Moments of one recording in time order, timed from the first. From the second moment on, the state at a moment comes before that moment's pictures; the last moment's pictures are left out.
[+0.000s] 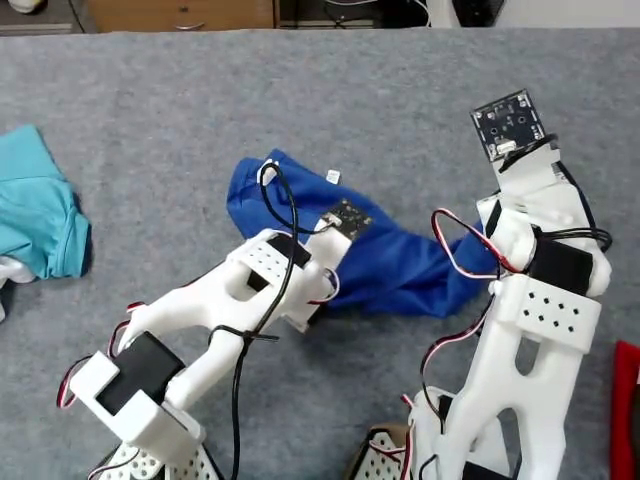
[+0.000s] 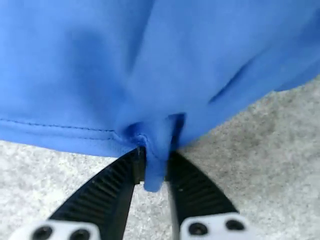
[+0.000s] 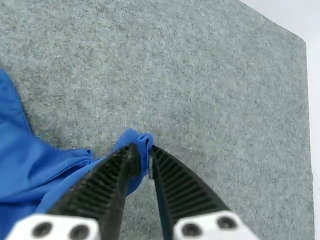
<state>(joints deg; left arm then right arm) 33.2 3.0 33.7 54.0 -11.7 18.0 -38.9 34.1 56.6 29.8</state>
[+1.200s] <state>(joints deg) 25.6 -29.4 -39.6 99.0 -11.8 21.5 -78.6 26.2 61.9 27.7</state>
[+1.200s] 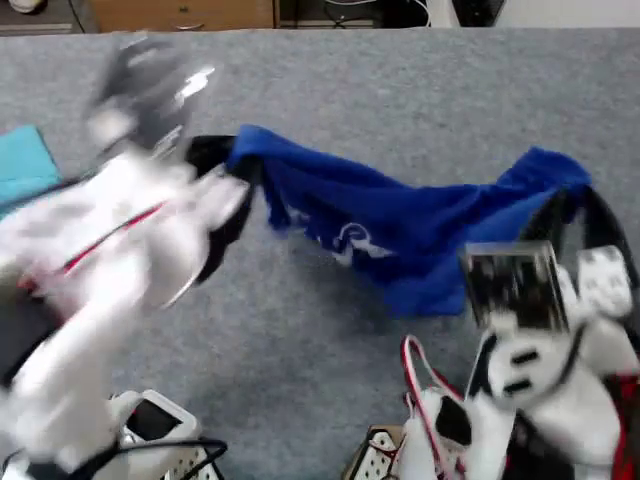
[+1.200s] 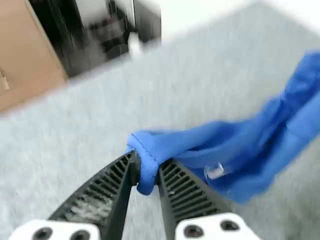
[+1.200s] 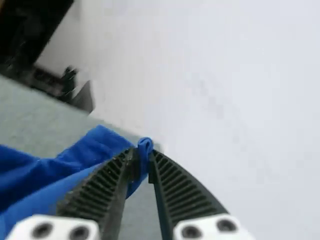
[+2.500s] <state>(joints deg) -2.3 -37.5 33.7 42.5 -13.5 2.2 -20.1 8.6 53.2 24.8</state>
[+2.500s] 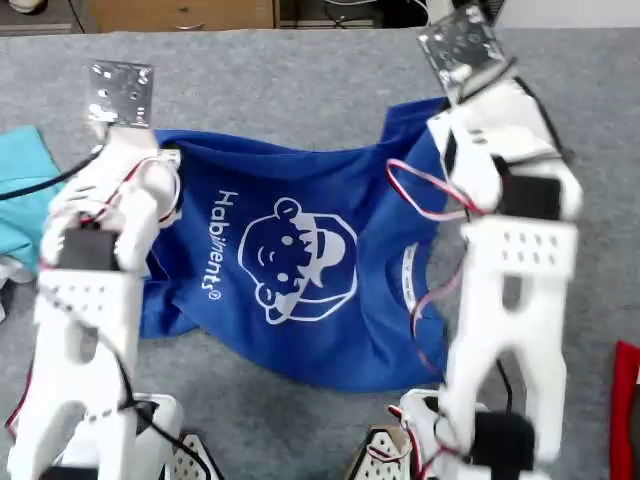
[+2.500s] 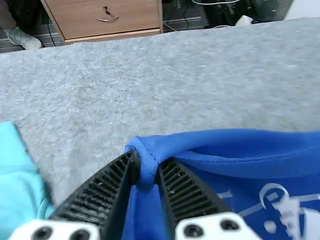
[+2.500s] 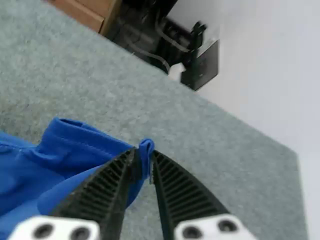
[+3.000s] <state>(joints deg) -5.2 14.0 -3.3 47.5 -2.9 -3.6 24.7 -13.2 44.0 13.0</state>
